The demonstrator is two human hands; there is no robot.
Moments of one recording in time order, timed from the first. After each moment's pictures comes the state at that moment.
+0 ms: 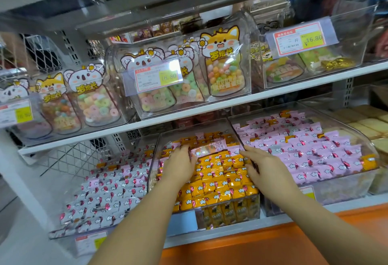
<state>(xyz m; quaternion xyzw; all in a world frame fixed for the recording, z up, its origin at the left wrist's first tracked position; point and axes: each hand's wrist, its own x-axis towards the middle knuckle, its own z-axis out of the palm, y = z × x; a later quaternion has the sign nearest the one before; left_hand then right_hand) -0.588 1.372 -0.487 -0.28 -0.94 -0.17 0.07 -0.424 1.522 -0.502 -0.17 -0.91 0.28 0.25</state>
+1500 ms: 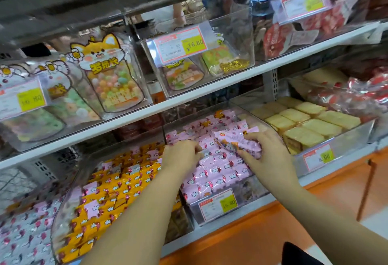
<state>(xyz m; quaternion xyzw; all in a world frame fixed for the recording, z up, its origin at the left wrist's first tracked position) -0.500 1.537 -0.468 -0.42 -0.91 -0.03 0.05 -0.344 1.649 -0.526 -0.28 -0.82 0.26 0.43</state>
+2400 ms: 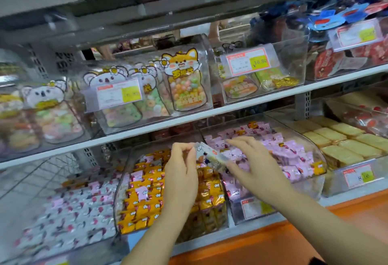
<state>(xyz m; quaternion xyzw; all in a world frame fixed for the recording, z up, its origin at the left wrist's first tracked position) -0.466 1.409 -0.451 -0.35 -0.75 -0.54 0.16 -0.379 1.554 -0.469 -0.10 -0.90 0.22 0.36</state>
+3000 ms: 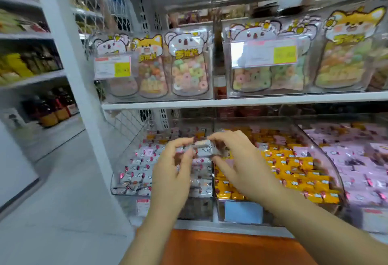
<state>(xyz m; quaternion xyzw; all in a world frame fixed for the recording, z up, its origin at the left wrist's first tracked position) -0.534 1.203 -0.467 -0.24 -0.75 -0.58 0.20 -0.500 1.356 -0.450 0.12 -0.91 0.25 0.32</state>
